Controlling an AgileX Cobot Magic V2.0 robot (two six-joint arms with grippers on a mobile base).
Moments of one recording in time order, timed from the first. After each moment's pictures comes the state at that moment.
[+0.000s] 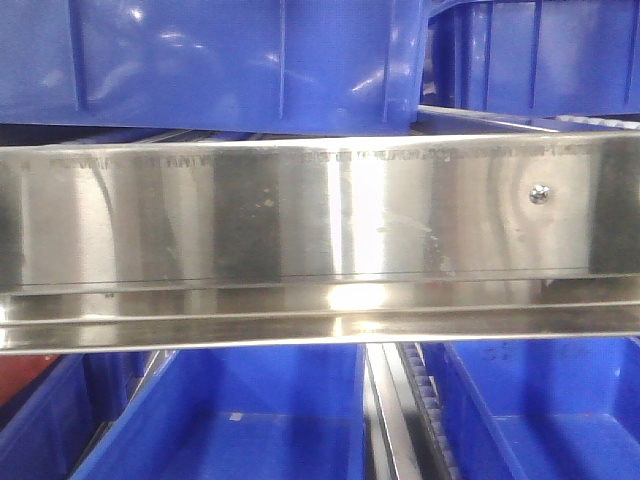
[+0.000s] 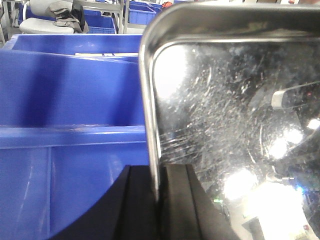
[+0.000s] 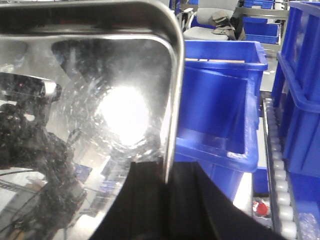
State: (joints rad) left arm -0.44 1.11 -1.13 0.29 0.29 -0.44; right arm 0.78 1.29 -1.36 -0.87 0.60 0.91
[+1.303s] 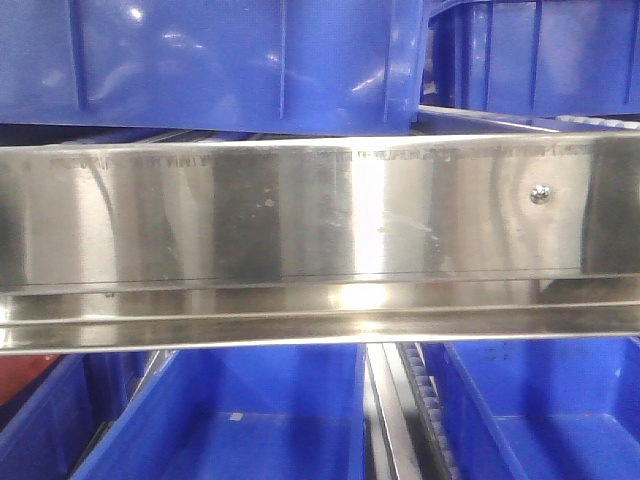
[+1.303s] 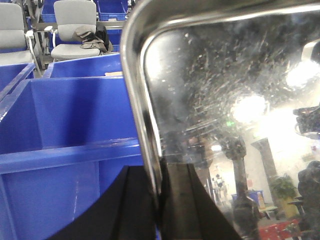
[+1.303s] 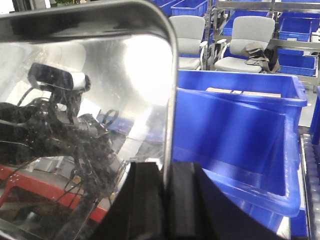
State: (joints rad) left arm -0.44 1.05 -1.13 0.47 0.34 -0.45; right arm 0.77 1.29 -1.35 -0.88 0.42 0.91
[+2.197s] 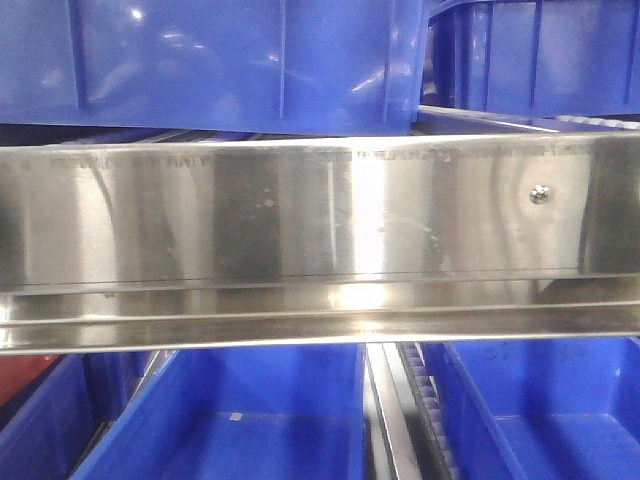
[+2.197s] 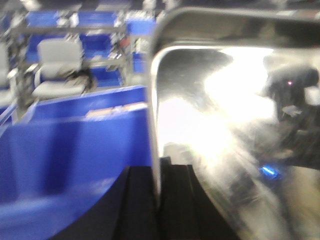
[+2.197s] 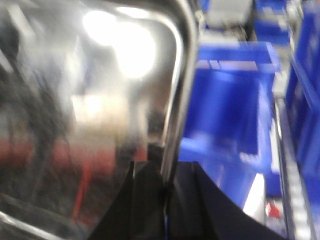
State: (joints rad) left arm -0.44 1.05 -1.13 0.47 0.16 -0.44; right arm 0.77 1.30 -1.35 -0.86 0.57 0.92
